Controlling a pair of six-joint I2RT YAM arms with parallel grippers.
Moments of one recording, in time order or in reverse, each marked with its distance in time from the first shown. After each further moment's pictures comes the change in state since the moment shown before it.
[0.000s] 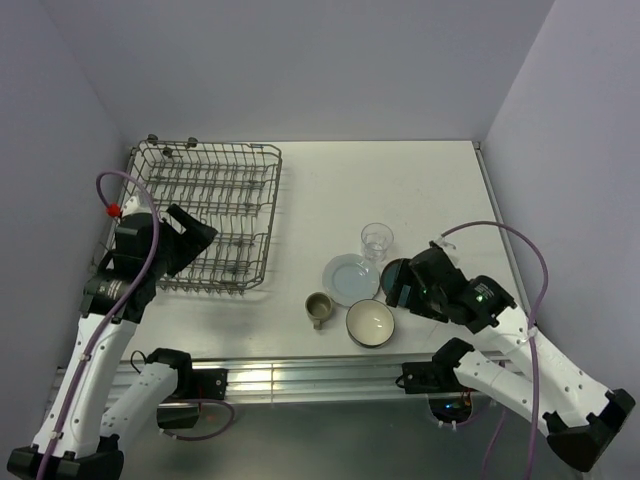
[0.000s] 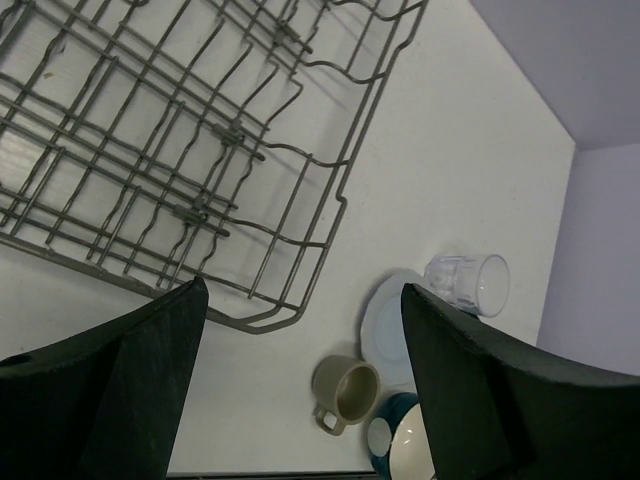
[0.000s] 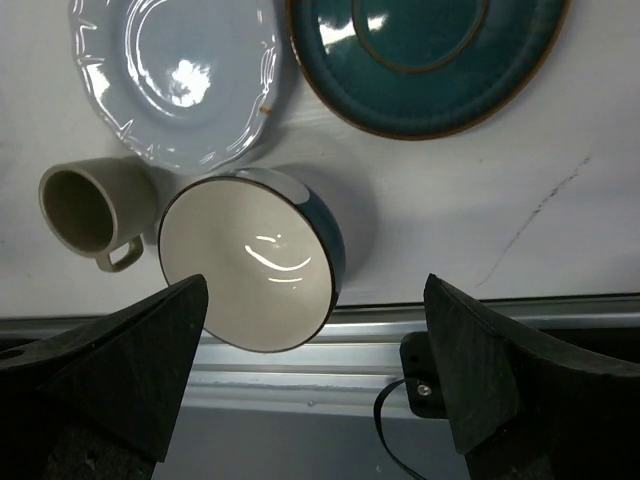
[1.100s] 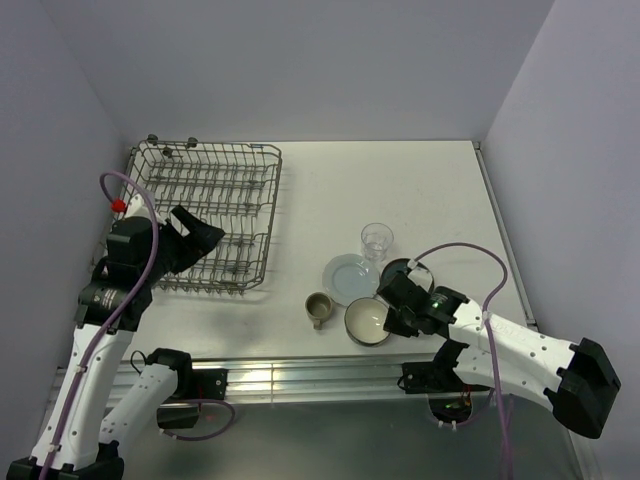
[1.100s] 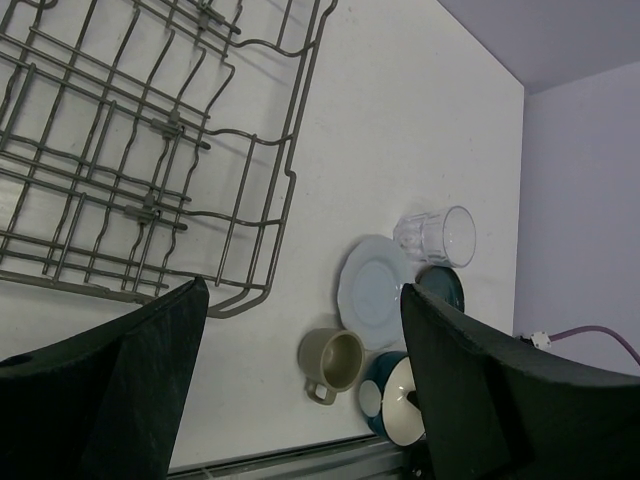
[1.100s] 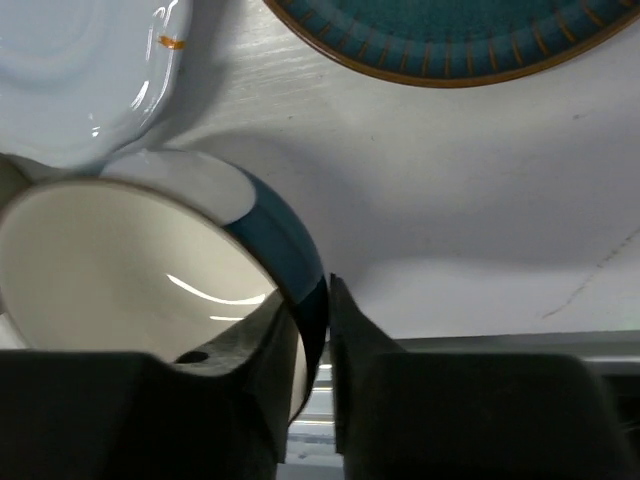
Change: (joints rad) left arm 0.000 -0.056 0.000 0.045 0.145 0.073; right arm 0.208 0.150 -0.282 0.261 0.002 0.233
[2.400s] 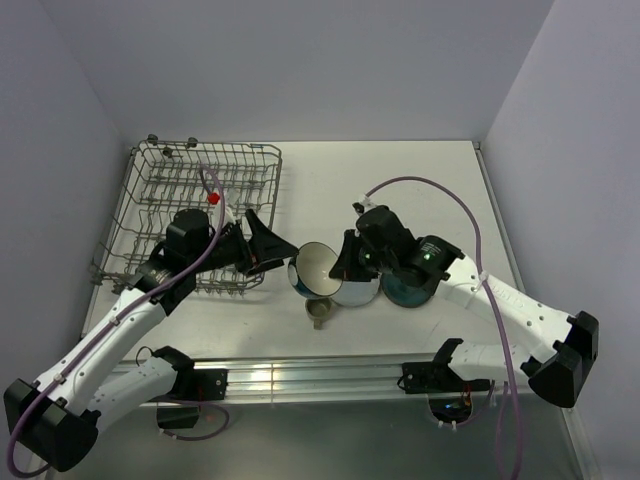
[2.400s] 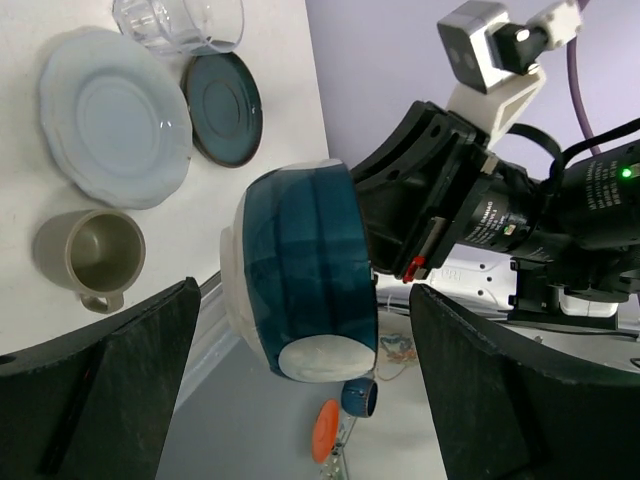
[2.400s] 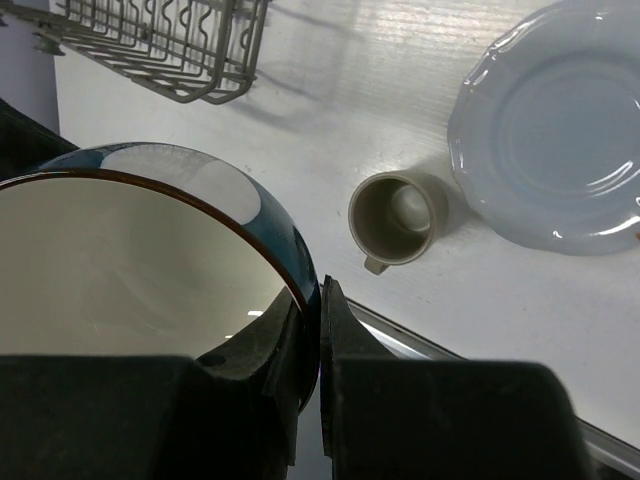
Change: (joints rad) left arm -0.315 0.204 -0.150 0.483 0.471 -0.262; right arm -0.005 0.249 0.563 0.132 -0.249 -0.308
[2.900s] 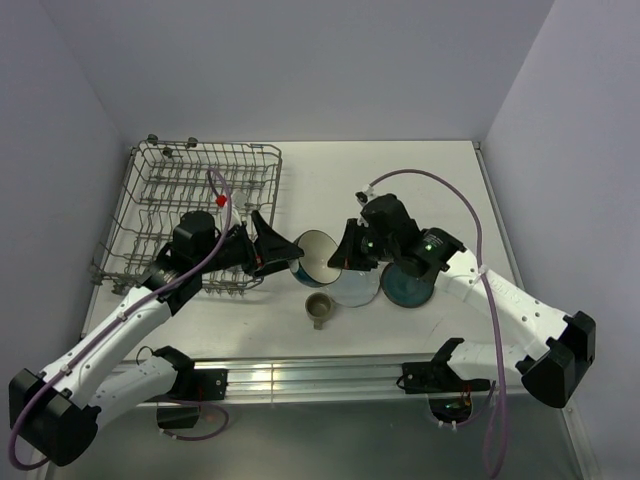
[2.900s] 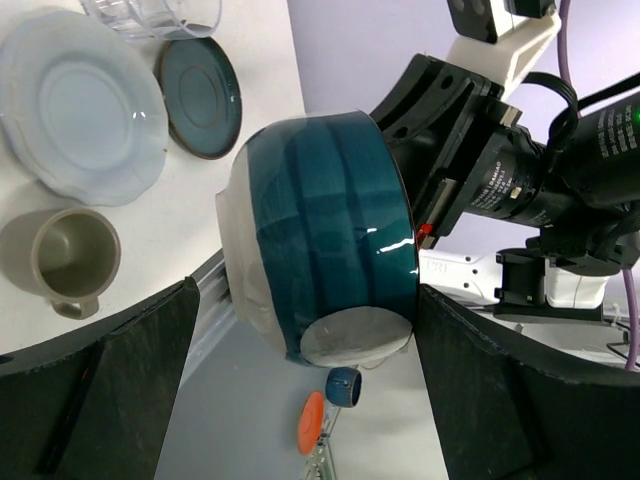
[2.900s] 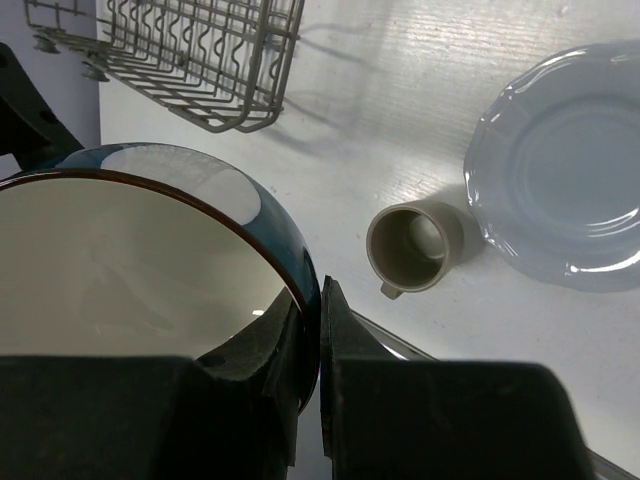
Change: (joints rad) left arm -0.026 0.027 -0.044 0.094 0.024 -0.055; right arm -0.092 0.030 0.018 0.063 -0.108 -0.027
